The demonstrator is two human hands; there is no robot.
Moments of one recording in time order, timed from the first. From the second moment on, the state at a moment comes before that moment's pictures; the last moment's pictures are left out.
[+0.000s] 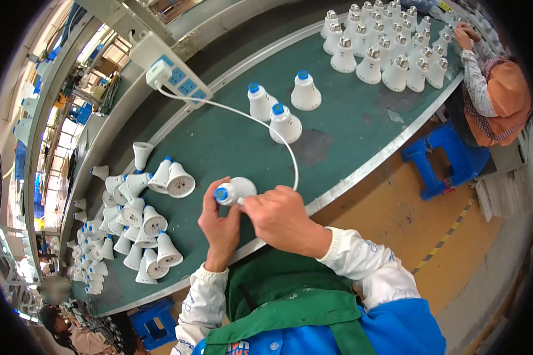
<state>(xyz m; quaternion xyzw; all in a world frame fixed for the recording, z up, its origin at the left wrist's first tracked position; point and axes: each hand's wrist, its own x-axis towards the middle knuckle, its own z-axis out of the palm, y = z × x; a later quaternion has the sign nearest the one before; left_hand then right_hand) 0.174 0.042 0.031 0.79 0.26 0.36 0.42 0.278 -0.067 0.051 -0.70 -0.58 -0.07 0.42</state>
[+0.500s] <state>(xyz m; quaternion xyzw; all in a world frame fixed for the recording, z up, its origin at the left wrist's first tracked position) 0.310 0.121 -0.002 0.80 0.12 0.22 0.54 0.296 -0.083 0.072 -0.59 -0.60 -0.03 0.55</state>
